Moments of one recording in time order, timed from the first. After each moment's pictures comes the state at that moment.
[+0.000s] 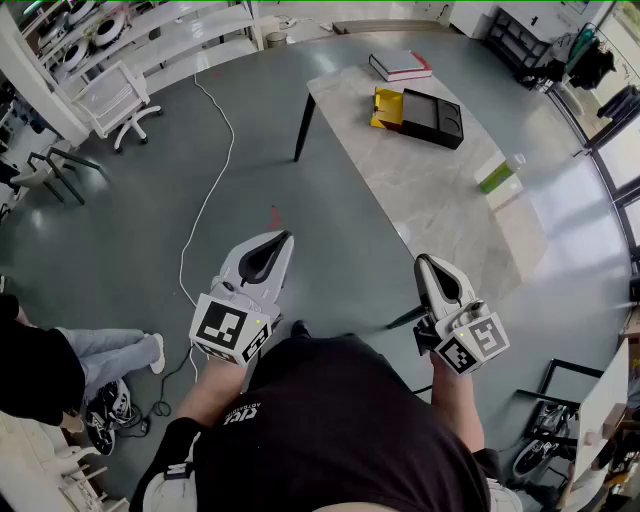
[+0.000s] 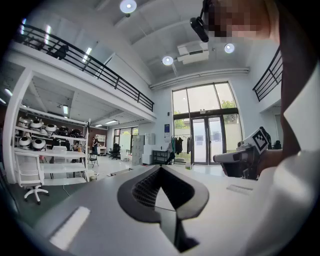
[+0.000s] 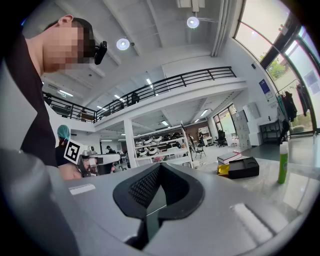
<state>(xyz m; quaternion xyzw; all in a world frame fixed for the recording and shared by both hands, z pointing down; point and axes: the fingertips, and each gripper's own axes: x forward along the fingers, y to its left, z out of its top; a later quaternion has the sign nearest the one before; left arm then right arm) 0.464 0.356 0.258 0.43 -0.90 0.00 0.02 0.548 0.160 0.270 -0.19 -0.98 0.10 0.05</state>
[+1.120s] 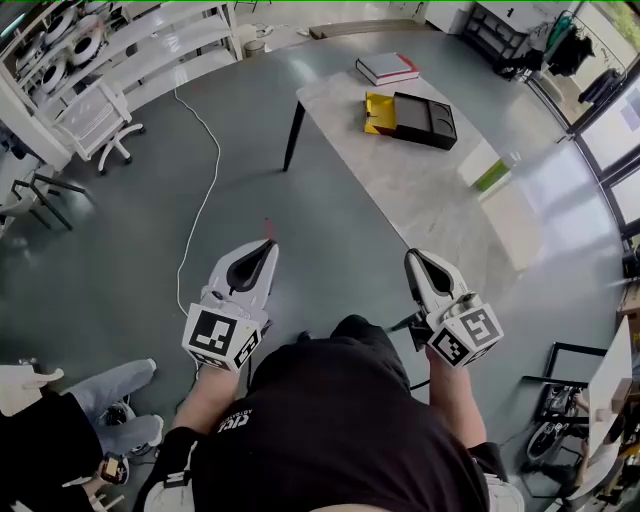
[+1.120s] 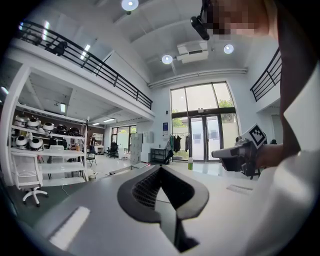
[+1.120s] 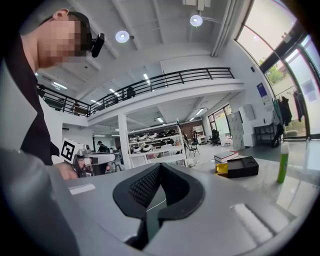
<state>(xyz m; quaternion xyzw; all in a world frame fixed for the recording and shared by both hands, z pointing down) 0.415 0.411 0.282 0.44 -0.90 0.01 0.03 0.501 0.206 0.285 -0.15 -0.98 0.09 0.07</state>
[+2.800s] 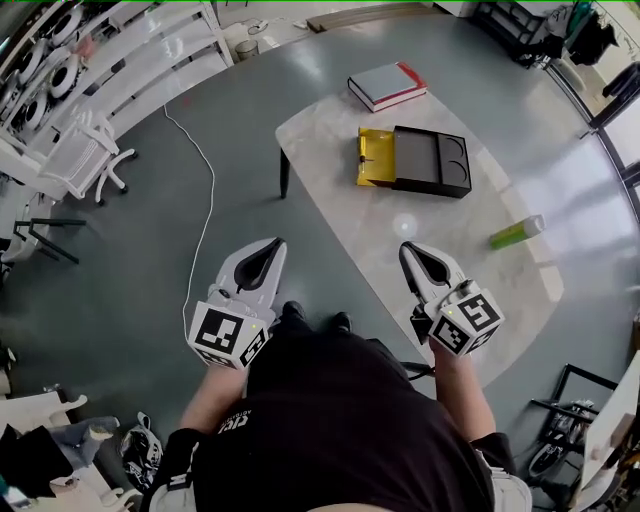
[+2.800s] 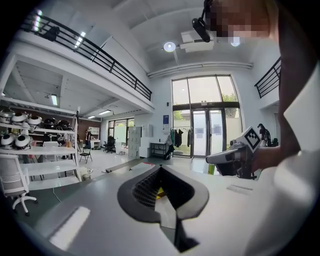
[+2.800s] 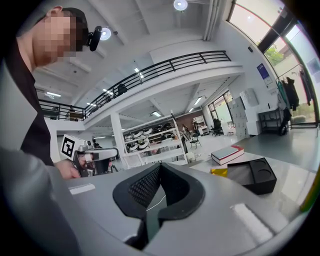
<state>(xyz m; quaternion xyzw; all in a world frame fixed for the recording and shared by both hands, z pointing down) 0.160 0.223 0.289 0.46 -0.88 0.02 0.07 0.235 0.039 0.318 -0.17 -0.97 0.13 0.12</state>
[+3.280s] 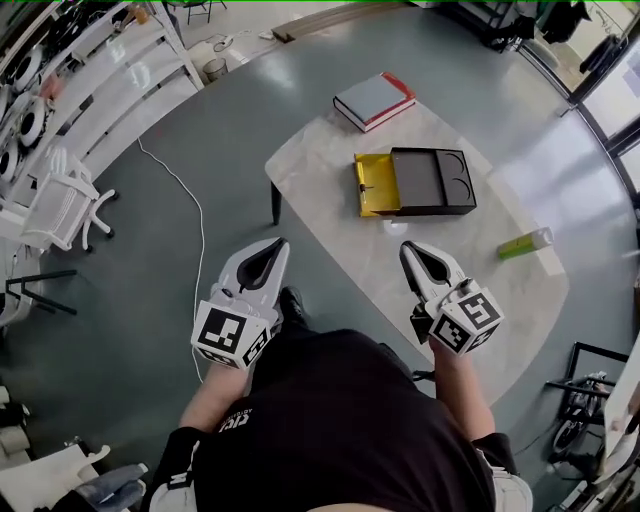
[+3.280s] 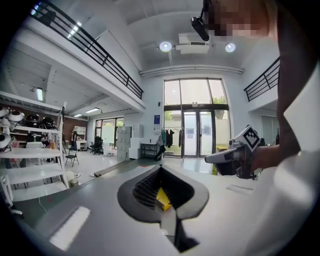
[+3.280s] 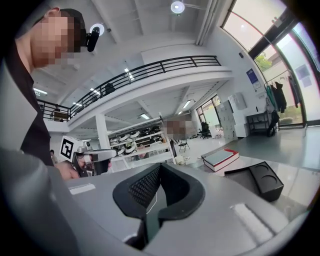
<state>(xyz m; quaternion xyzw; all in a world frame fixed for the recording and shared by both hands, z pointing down) 0.034 0.207 0.297 0.53 -0.85 0.03 0.06 0.132 0.035 0.326 -0.09 -0.98 0.14 0.10</state>
